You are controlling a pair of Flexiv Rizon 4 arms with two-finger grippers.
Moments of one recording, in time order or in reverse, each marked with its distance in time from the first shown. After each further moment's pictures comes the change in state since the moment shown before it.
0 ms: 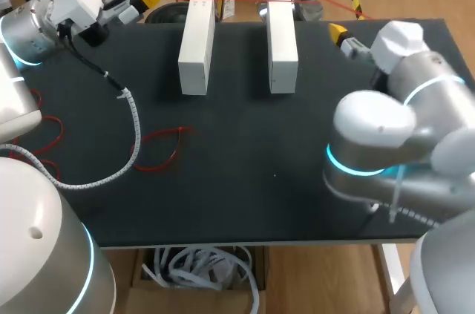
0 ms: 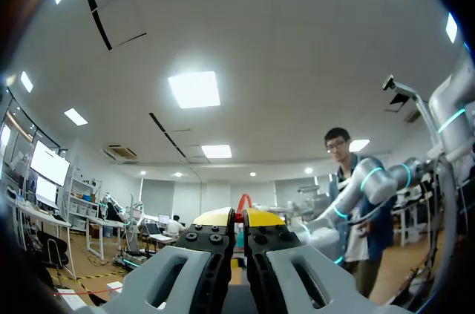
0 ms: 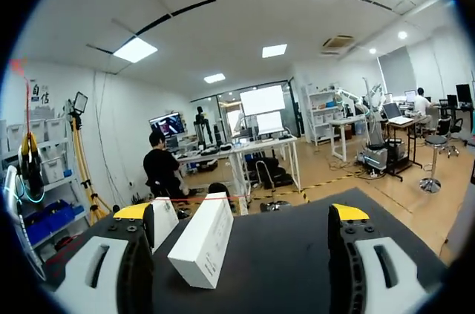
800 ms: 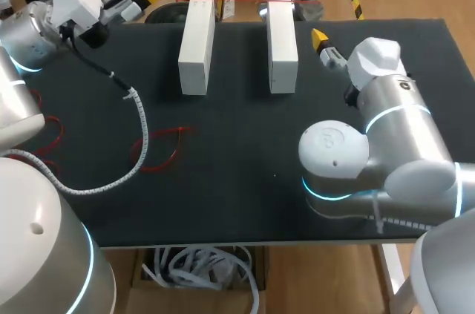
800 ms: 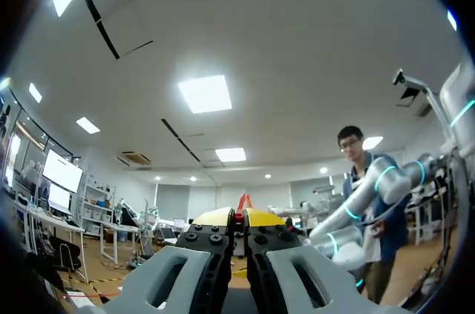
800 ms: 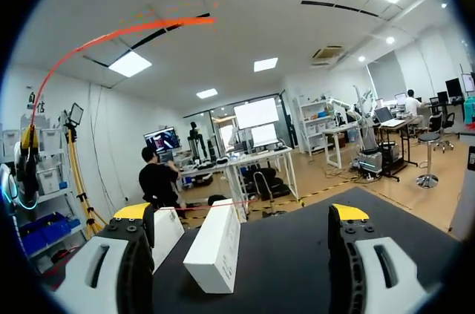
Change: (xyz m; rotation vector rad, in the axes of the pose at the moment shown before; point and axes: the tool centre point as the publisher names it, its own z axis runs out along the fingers) left arm -0.004 -0.007 0.005 0.016 -0.089 0.040; right arm 0.031 -0.012 -0.012 -0.083 -0.041 0.035
